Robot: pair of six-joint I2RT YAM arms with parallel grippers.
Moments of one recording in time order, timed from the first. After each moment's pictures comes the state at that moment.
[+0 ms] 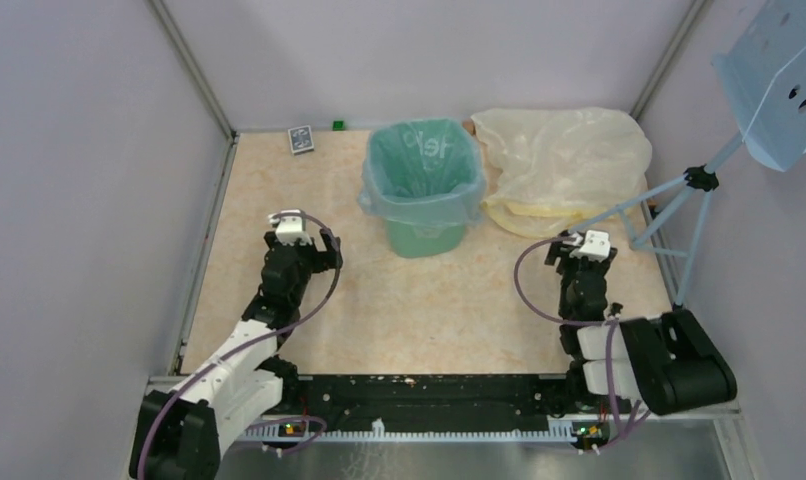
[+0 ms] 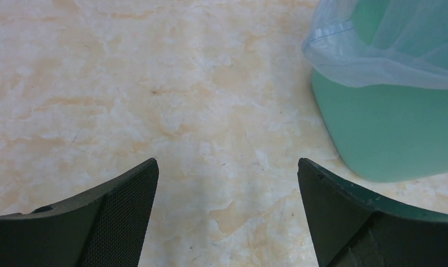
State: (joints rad) left arm -0.27 0.85 0.32 0.30 -0.15 -0.22; right arm 0.21 1.18 0.01 1.22 0.47 -0.09
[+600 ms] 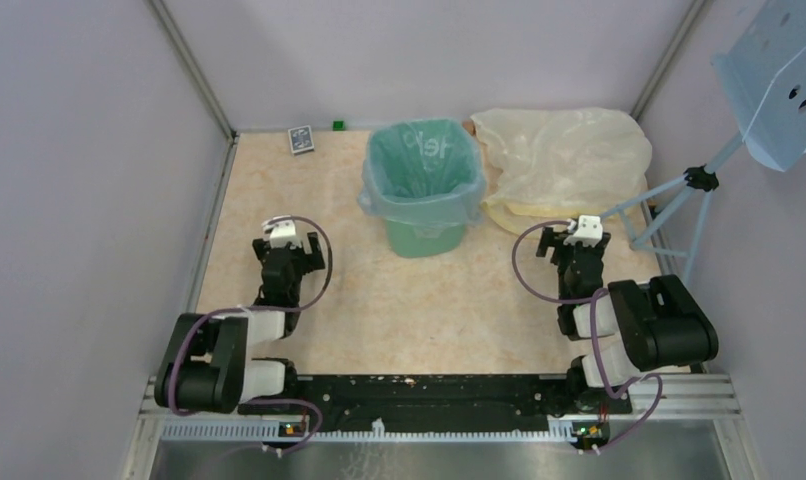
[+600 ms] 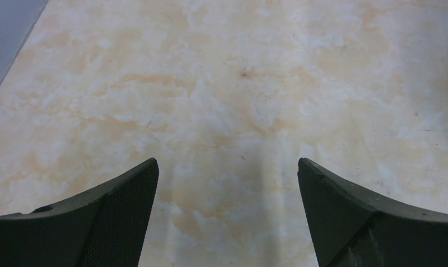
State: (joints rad) left arm -0.11 1.25 0.21 0.77 -0.23 -0.08; right arm 0.12 1.47 0.13 1.30 0.30 -0.04
